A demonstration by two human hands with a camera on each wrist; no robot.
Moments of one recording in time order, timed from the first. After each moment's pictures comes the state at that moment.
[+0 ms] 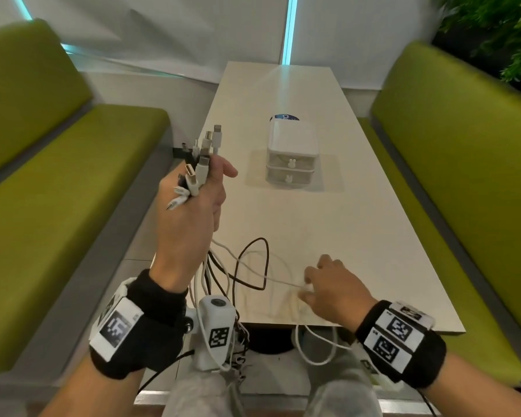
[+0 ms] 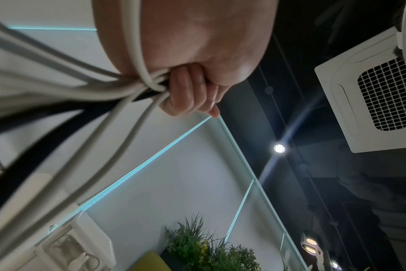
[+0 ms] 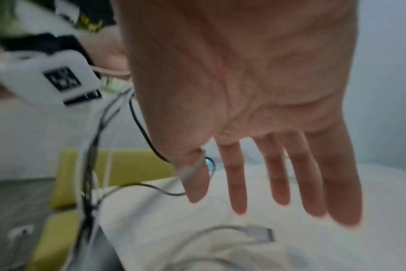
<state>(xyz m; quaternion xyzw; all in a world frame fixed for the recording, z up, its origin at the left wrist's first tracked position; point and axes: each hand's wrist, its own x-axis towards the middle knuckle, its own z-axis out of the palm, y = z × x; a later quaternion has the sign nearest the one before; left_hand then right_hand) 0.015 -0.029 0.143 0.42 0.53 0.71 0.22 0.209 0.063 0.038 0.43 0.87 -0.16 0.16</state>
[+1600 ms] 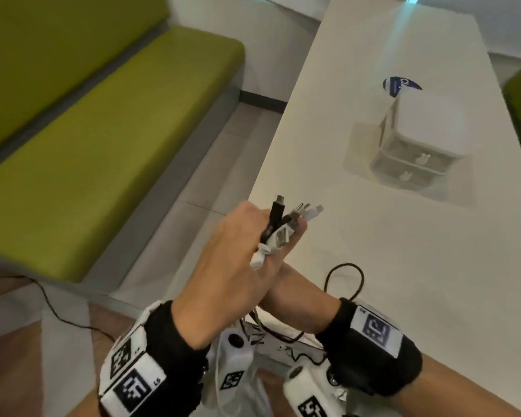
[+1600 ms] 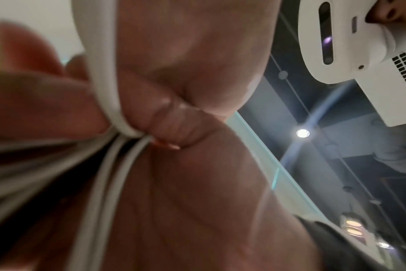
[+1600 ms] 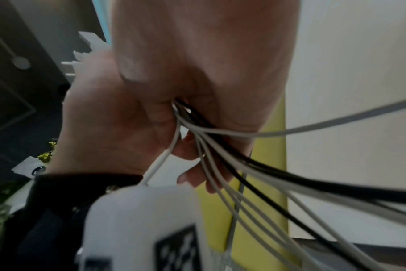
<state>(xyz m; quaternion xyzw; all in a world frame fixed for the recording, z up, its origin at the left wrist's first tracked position) -0.073 -0.066 0.090 0.44 0.75 0.45 0.19 0.010 0.006 0.058 0.15 0.79 -0.59 0.04</state>
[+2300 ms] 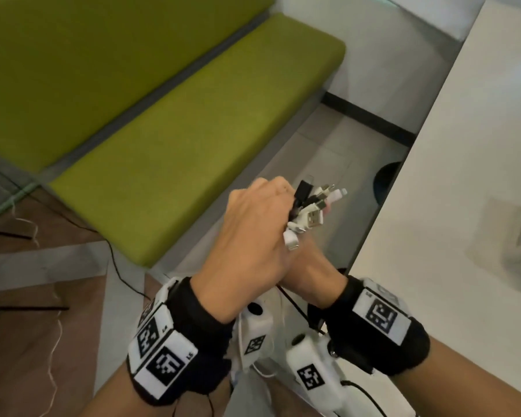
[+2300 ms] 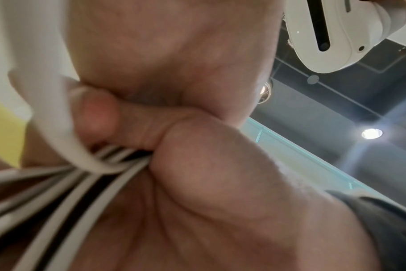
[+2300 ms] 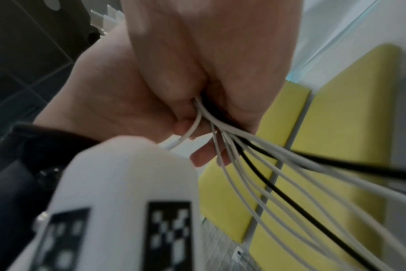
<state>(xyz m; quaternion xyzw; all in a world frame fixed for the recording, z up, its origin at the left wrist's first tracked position) -0.259 -0.087 0.125 0.41 0.85 0.33 0.00 -0.214 -0.015 0.102 0.08 0.89 -0.45 -0.08</state>
